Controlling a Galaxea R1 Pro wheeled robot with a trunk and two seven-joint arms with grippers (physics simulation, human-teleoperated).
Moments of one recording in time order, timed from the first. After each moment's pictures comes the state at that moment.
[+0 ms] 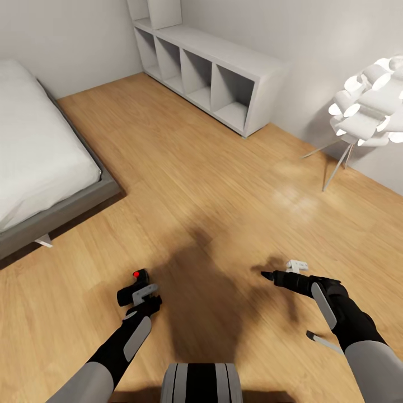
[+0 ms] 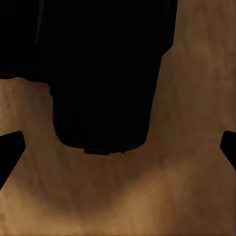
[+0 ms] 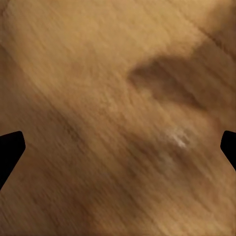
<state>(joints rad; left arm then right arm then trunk) -0.59 -0.05 -0.22 -0.65 0.59 0.10 0.42 -0.65 -0.21 -0.05 -0.92 -0.26 0.64 0.38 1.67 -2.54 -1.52</state>
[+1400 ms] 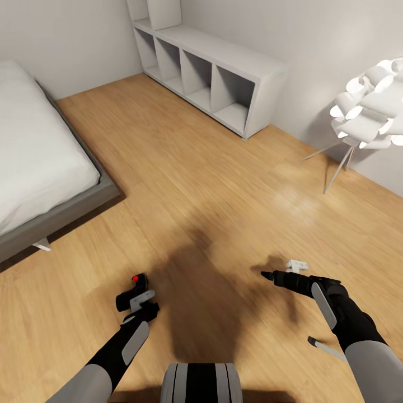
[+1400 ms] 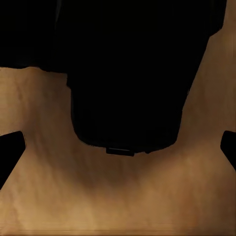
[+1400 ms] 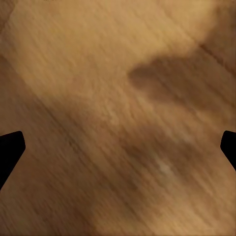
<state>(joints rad) -0.59 -0.05 -0.21 -0.59 0.60 0.10 0.42 -0.65 -0.21 -0.05 -0.92 -0.26 0.64 0.39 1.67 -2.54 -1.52</state>
